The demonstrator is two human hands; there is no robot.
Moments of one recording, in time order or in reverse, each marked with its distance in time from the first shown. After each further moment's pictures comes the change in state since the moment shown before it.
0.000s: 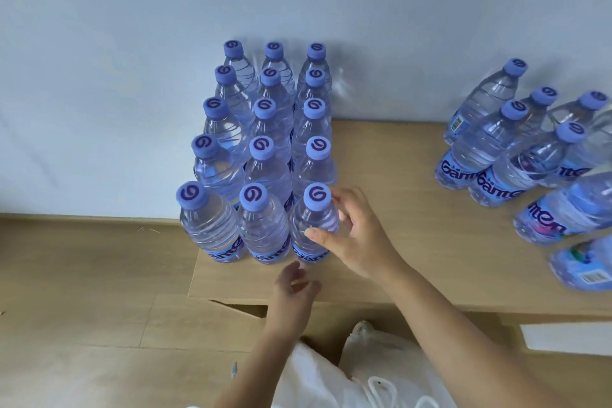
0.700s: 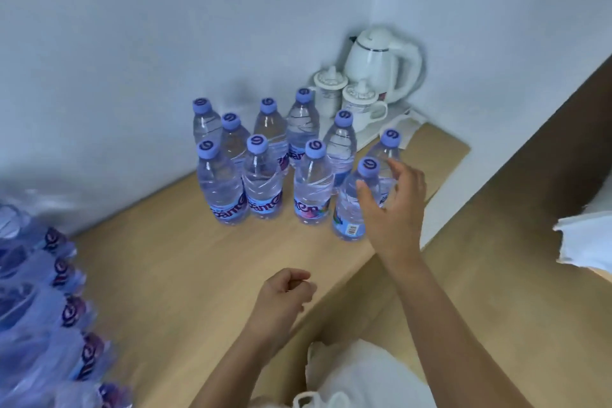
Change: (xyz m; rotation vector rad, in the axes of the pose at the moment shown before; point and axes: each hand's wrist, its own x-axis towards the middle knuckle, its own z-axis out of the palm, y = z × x) left_hand -0.036 0.068 0.244 0.456 -0.766 0.106; right_hand -0.137 0.041 -0.268 -0.425 1.365 0.243
